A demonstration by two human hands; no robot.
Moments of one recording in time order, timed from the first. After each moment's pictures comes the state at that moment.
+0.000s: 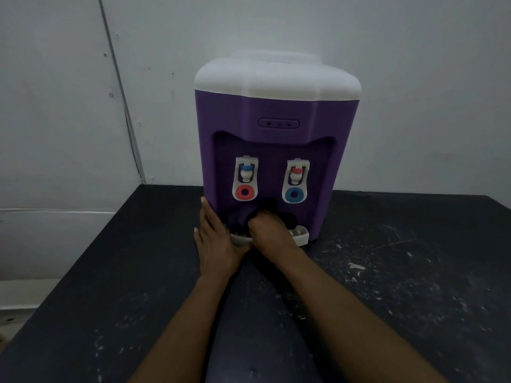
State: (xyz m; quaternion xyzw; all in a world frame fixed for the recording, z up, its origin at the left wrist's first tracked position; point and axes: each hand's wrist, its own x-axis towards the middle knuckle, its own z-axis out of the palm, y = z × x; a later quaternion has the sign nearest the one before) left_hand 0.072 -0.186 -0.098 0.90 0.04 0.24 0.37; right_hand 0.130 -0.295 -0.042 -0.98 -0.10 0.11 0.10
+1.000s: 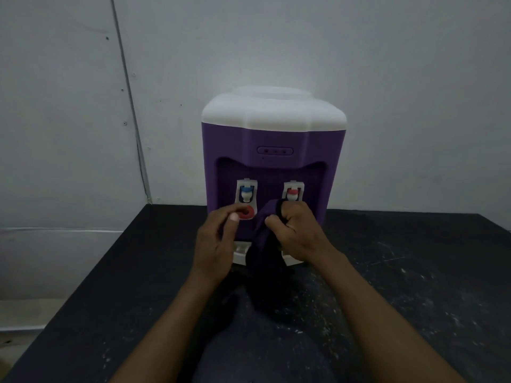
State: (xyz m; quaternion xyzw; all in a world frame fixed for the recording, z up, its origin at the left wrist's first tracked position) left_hand 0.030 -0.176 -0.016 0.74 -0.17 0.32 0.57; right_hand 0.055 -0.357 0.031 -0.82 -0.32 -0.19 0.44
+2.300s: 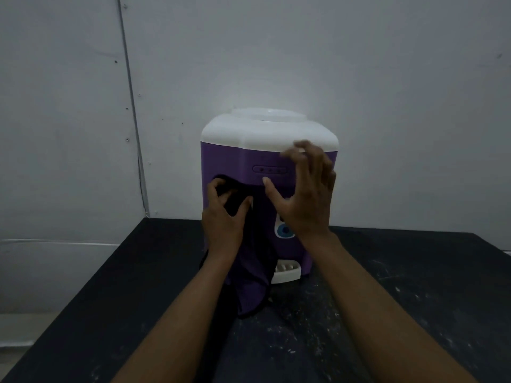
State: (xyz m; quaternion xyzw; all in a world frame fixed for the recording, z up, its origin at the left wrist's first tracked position) left_hand 0.081 -0.205 0.030 0.72 -0.03 0.42 0.56; right_hand 0.098 -0.360 0.084 -0.74 -0.22 -0.60 0.21
